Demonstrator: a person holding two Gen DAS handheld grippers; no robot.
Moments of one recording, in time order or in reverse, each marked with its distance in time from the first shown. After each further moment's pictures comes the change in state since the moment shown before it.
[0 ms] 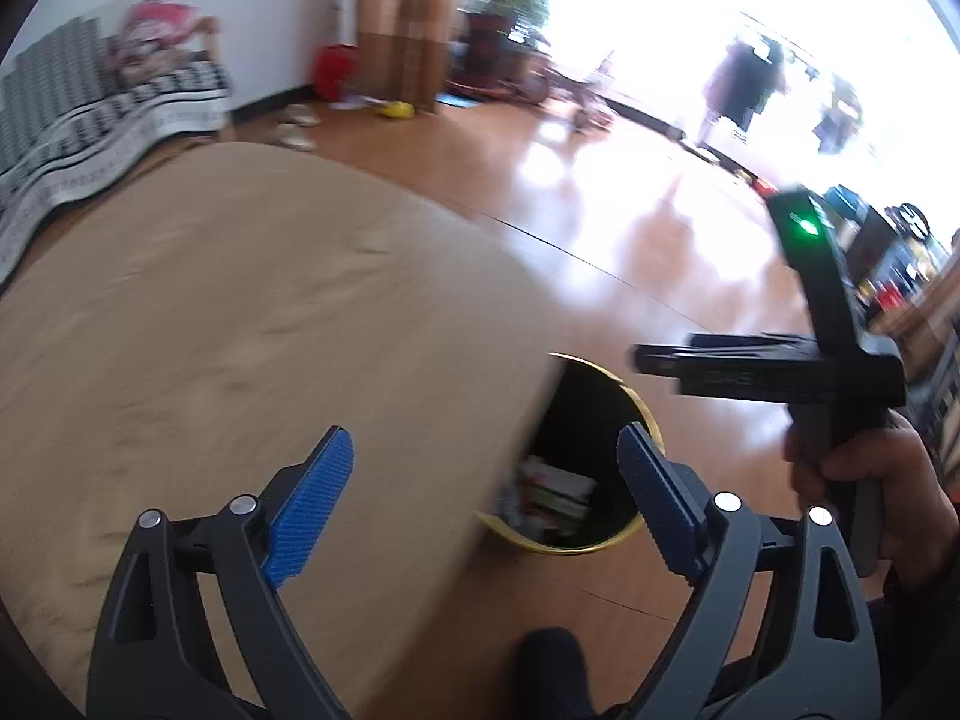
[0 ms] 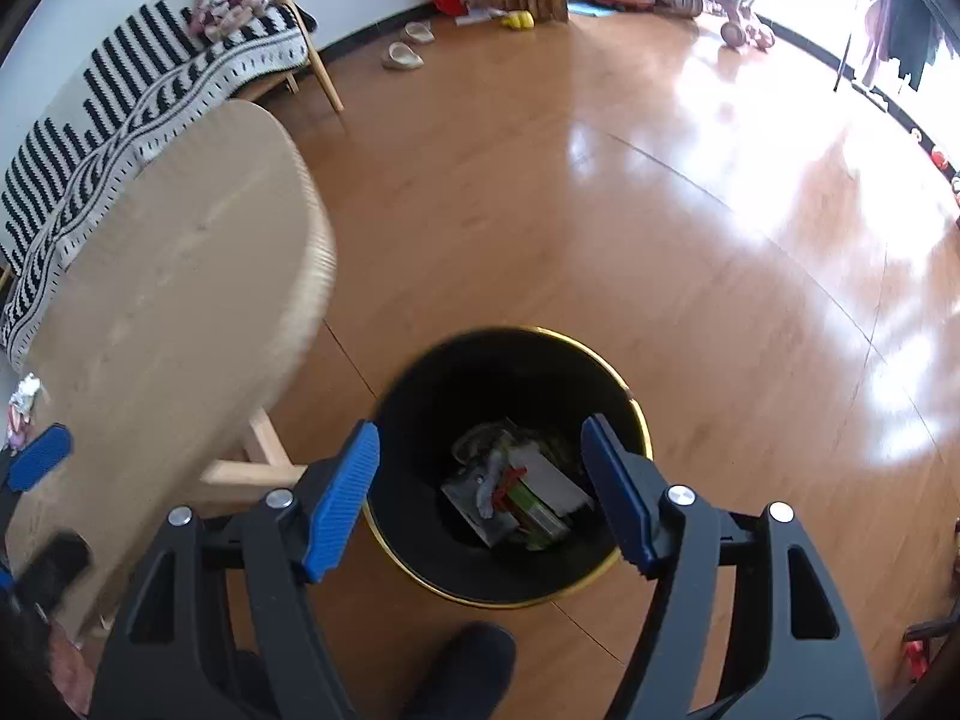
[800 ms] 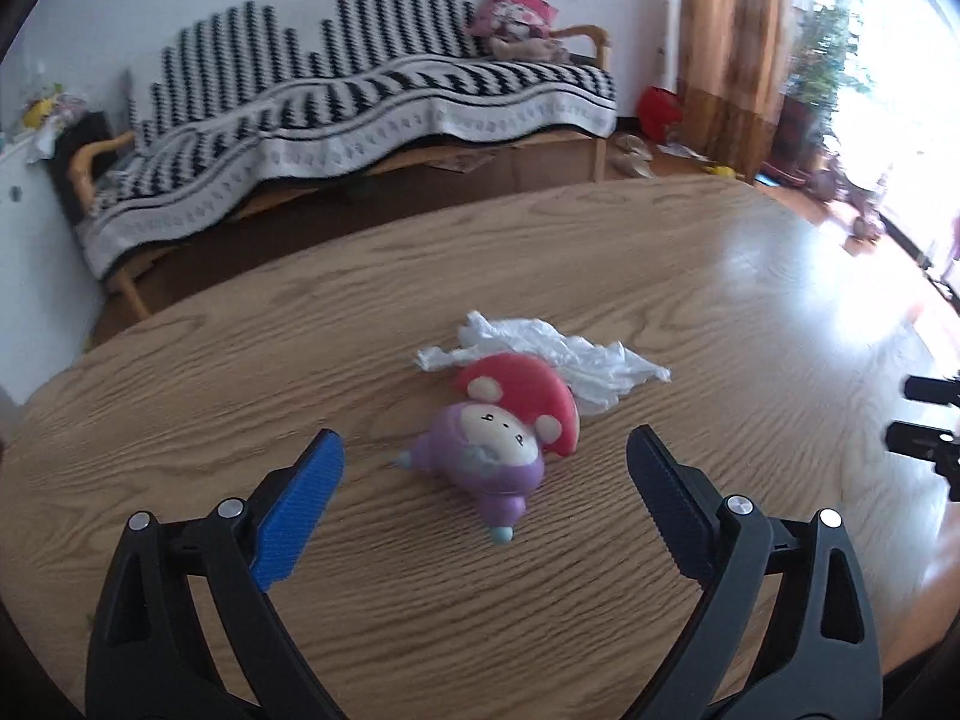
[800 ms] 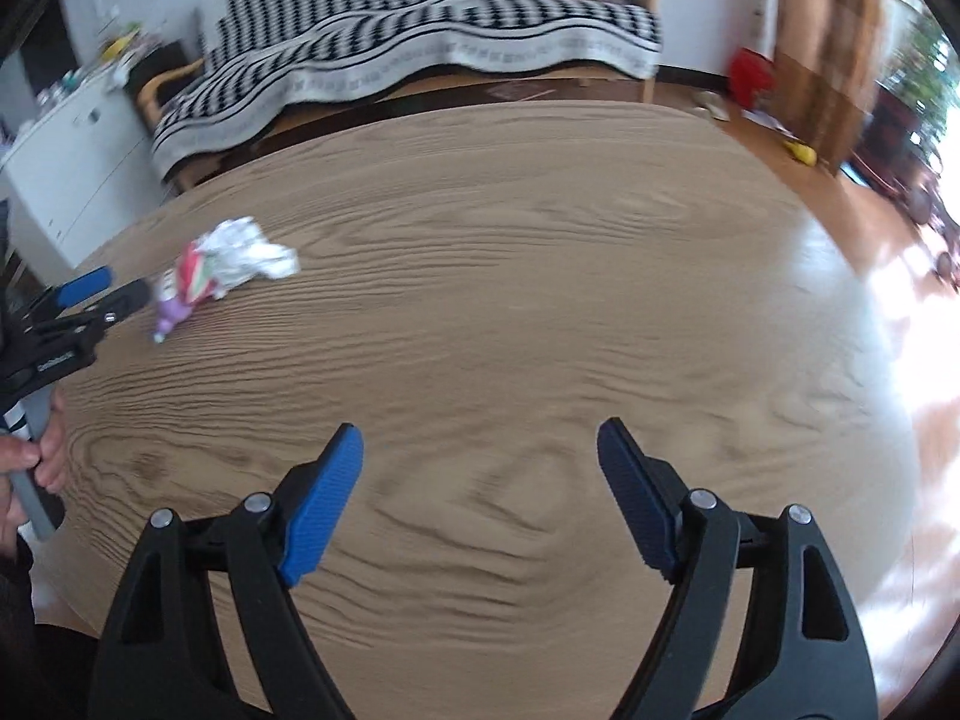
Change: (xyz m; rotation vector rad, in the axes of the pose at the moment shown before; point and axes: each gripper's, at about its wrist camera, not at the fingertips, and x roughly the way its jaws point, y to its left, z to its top) left arm -0.152 0.357 -0.092 -0.314 -0.070 0.502; right arm 0.000 0.385 -0.024 -0.556 -0.002 0.263
